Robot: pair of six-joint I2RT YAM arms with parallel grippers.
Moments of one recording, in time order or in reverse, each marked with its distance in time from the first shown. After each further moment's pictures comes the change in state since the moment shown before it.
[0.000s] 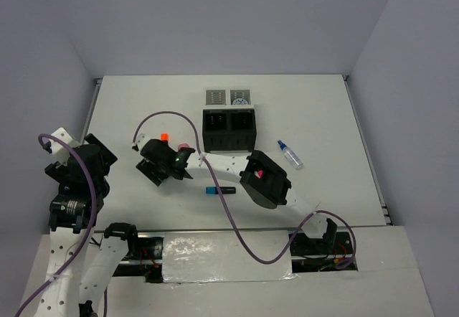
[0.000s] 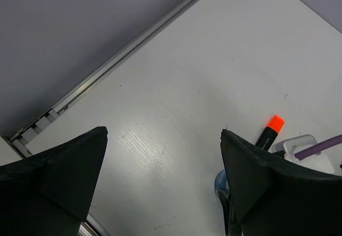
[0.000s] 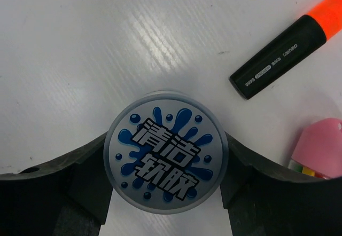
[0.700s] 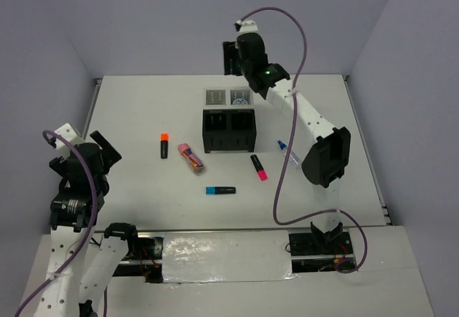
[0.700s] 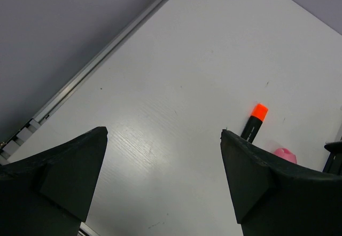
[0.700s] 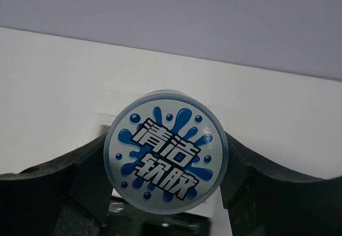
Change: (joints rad) left arm 0.000 0.003 -0.005 0.051 0.089 0.051; right arm -0.580 -0.389 0.108 -0.058 0.099 0.048
